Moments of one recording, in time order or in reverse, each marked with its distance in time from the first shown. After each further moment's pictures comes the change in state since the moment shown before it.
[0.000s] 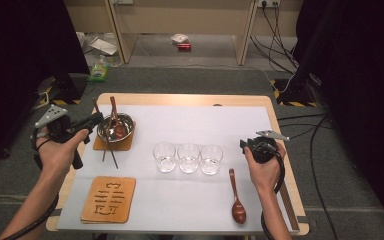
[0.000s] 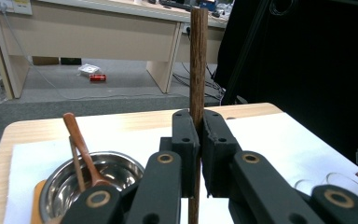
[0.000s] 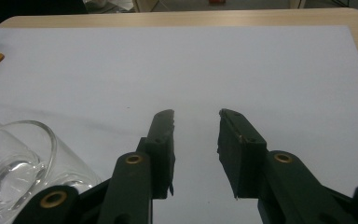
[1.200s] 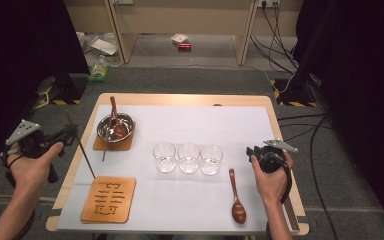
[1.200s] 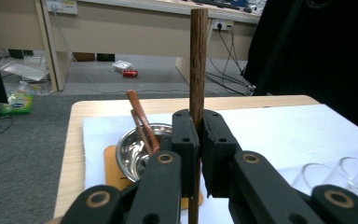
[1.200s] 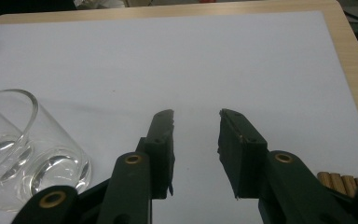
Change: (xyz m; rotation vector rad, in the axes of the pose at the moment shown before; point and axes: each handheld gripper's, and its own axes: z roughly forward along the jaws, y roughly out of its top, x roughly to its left) left arm 0.042 -0.021 -0.041 0.007 0.128 0.006; right arm -0.012 -0.023 -0.017 -0.013 -0.029 0.016
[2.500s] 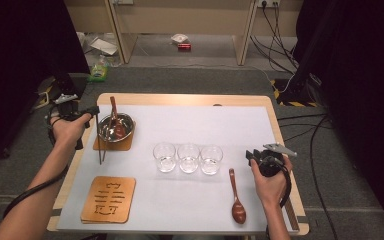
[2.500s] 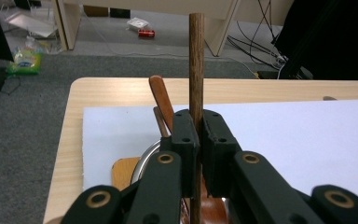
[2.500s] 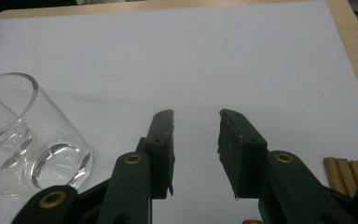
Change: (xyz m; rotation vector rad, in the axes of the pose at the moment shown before) left arm 0.039 0.006 0.141 0.197 0.073 -0.070; right arm 0.000 -0.011 0.000 0.000 0.008 0.002
